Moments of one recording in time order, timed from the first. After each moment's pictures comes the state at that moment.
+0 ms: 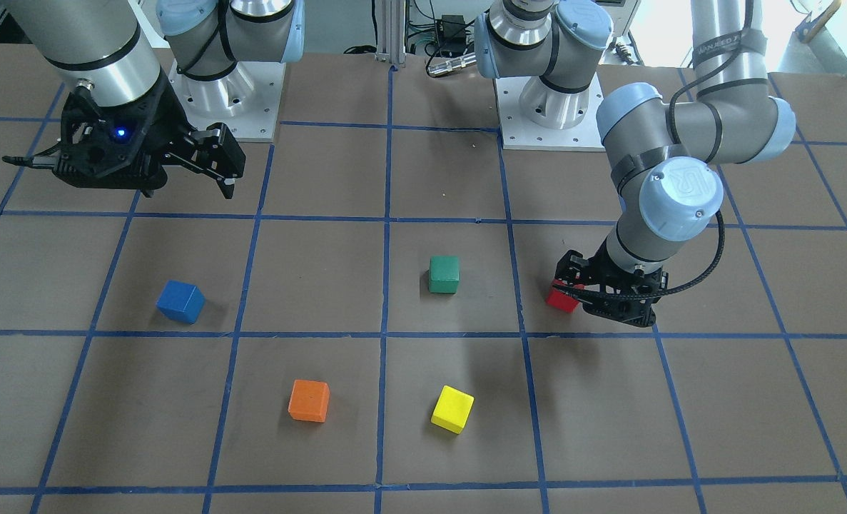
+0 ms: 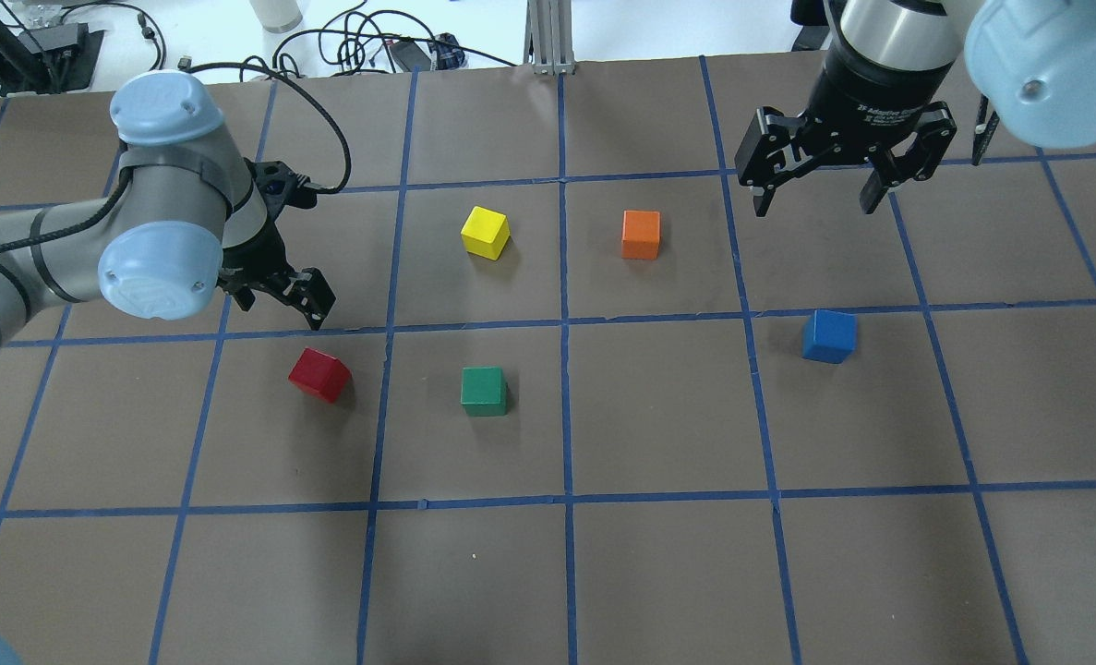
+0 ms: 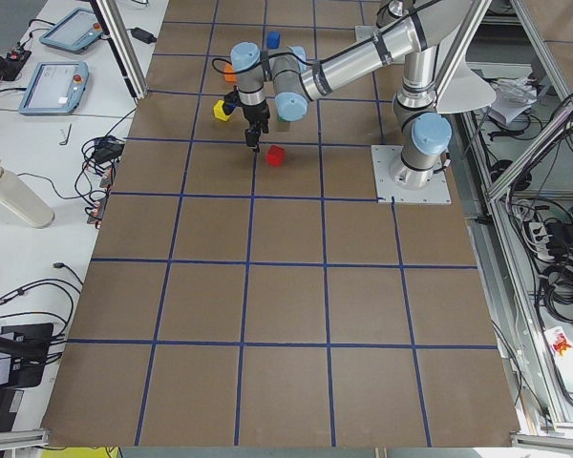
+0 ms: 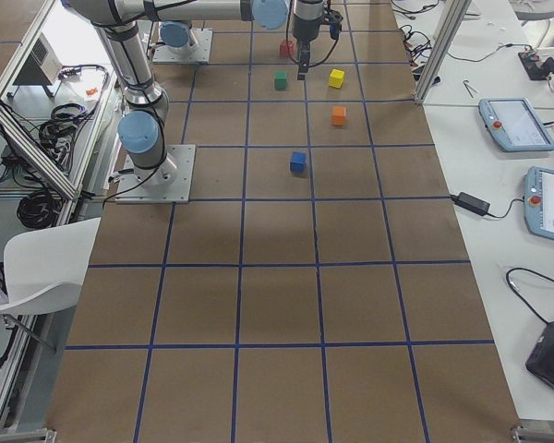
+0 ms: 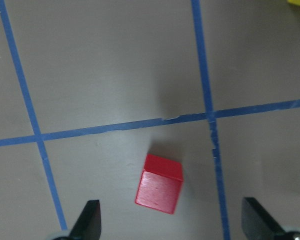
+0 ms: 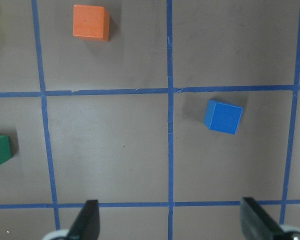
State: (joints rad) left arm -1.45 -1.83 -1.89 -1.09 1.68 0.44; right arm 1.59 -1.52 1.53 -1.54 -1.55 0.03
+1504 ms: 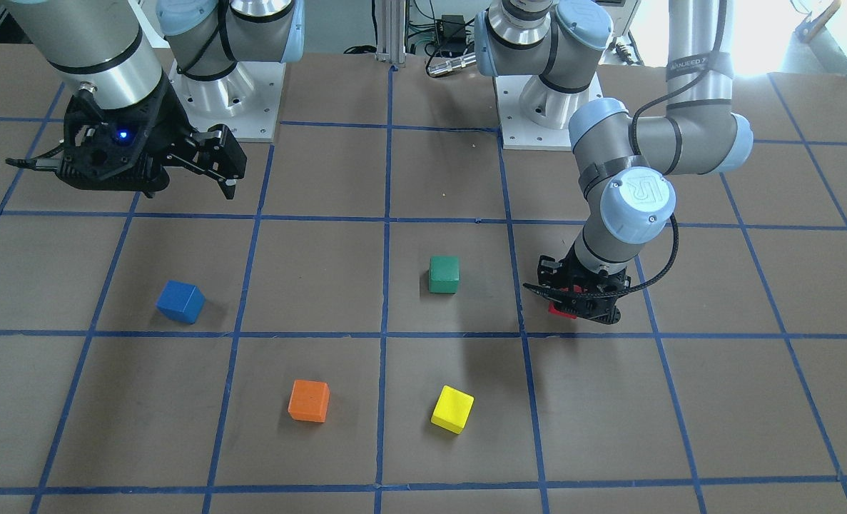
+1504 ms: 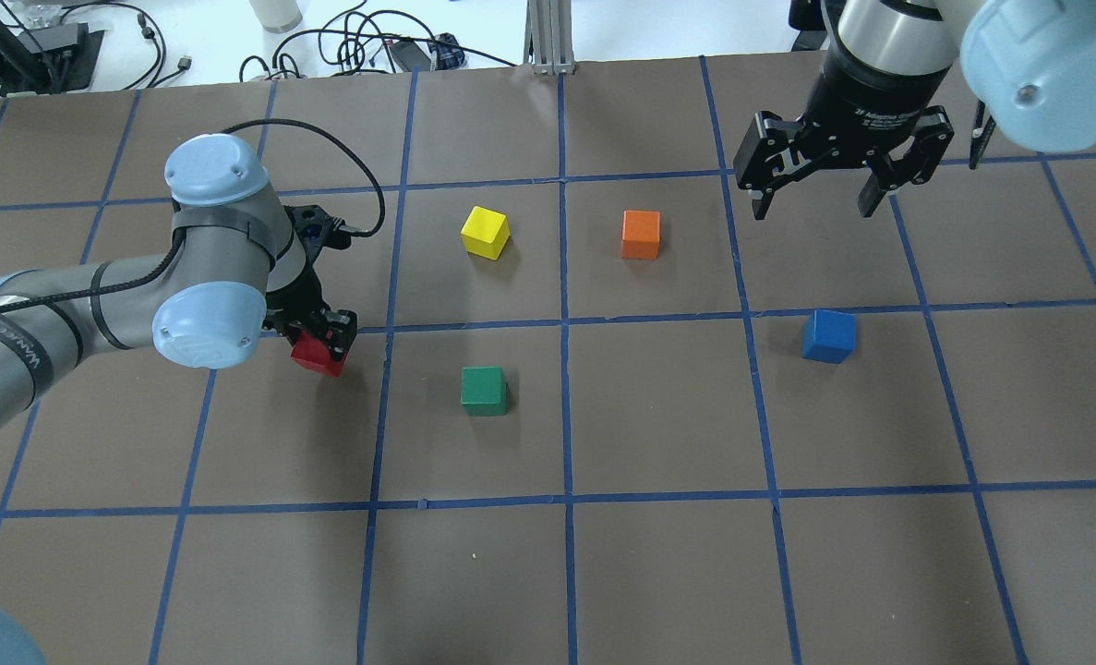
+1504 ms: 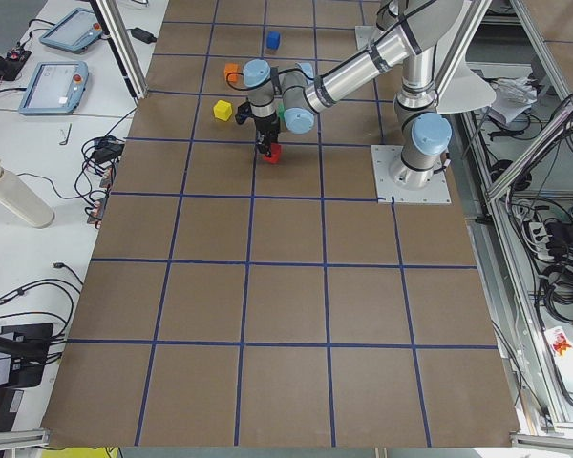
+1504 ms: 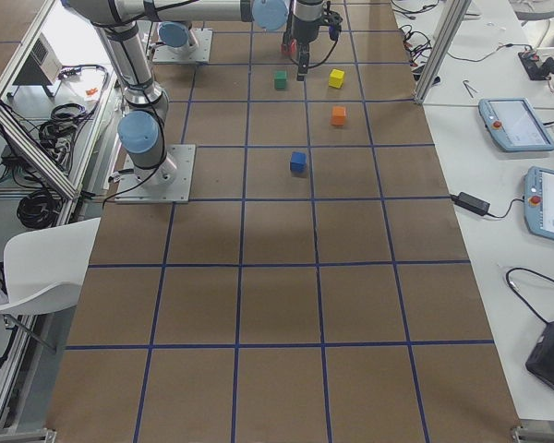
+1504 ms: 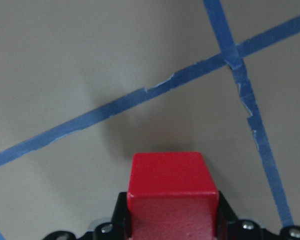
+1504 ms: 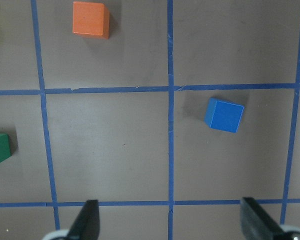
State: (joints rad) left arm -1.50 -1.84 -1.94 -1.00 1.63 0.31; right arm 1.59 -1.52 1.53 -1.54 -1.55 0.03
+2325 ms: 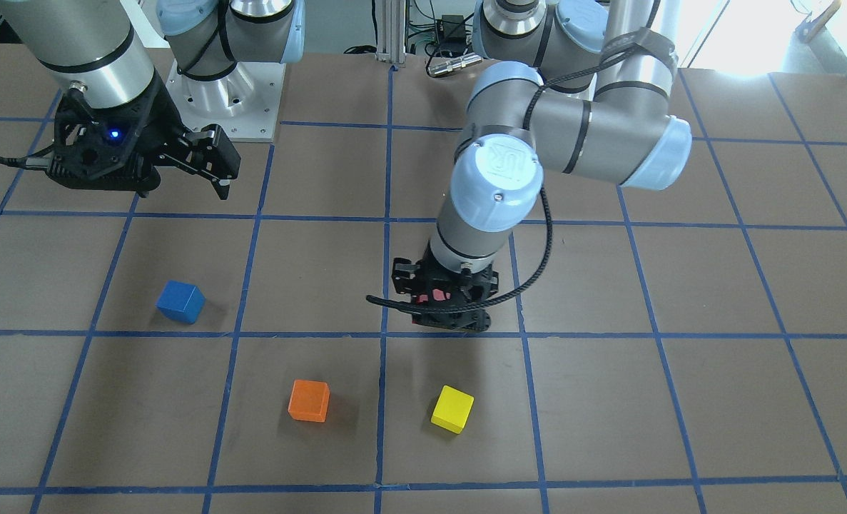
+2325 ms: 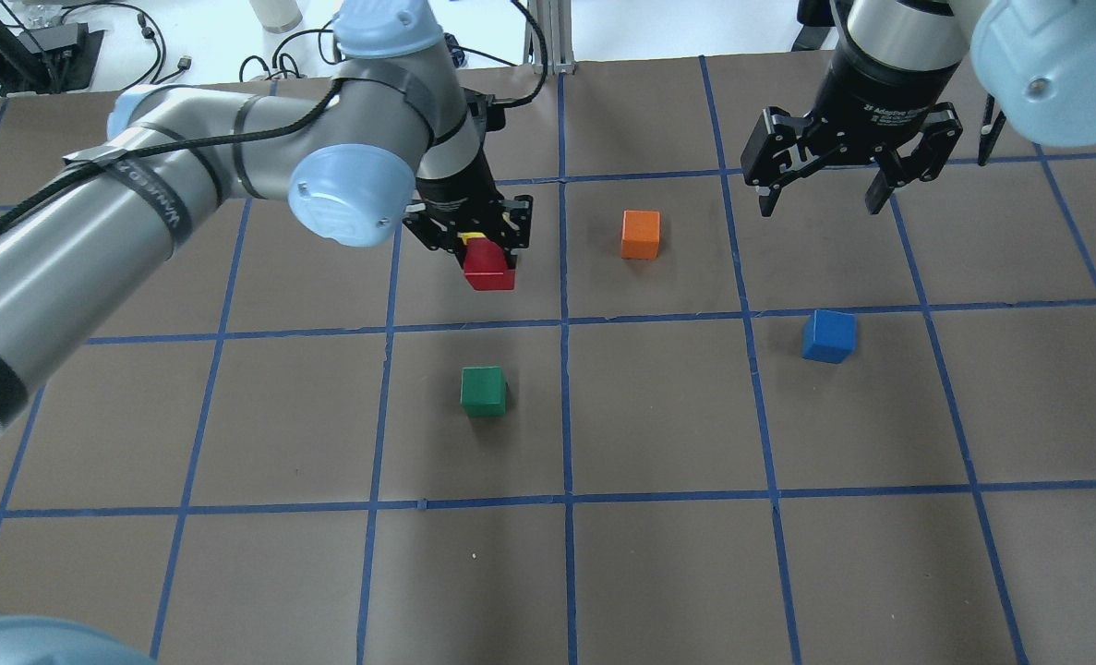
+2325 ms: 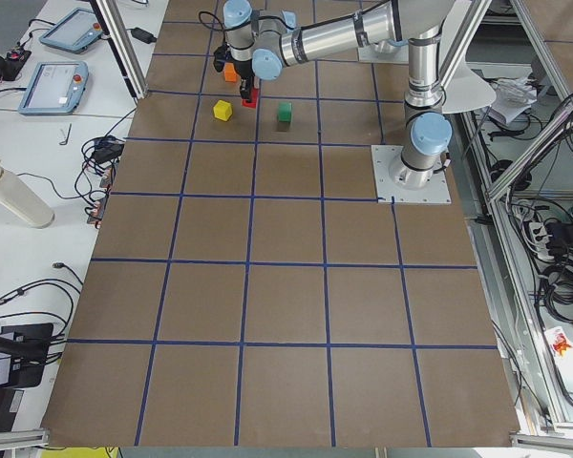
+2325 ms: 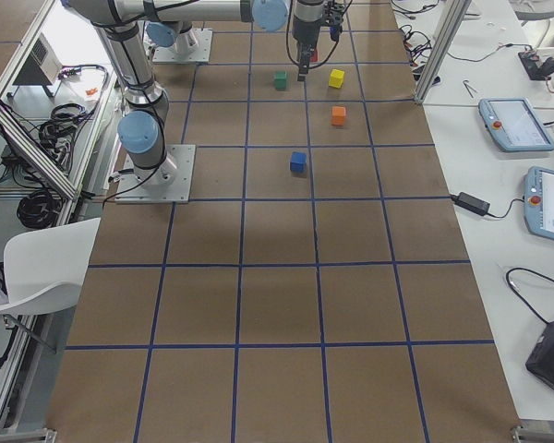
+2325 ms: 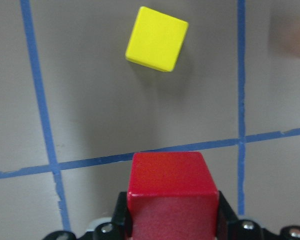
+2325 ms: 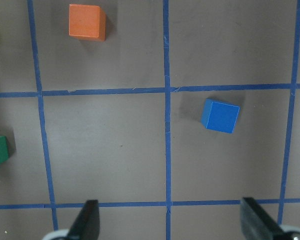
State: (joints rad) left arm -1.84 -1.97 -1.53 -1.26 1.45 -0.18; right arm 1.58 -1.52 1.53 -1.53 -1.55 0.03
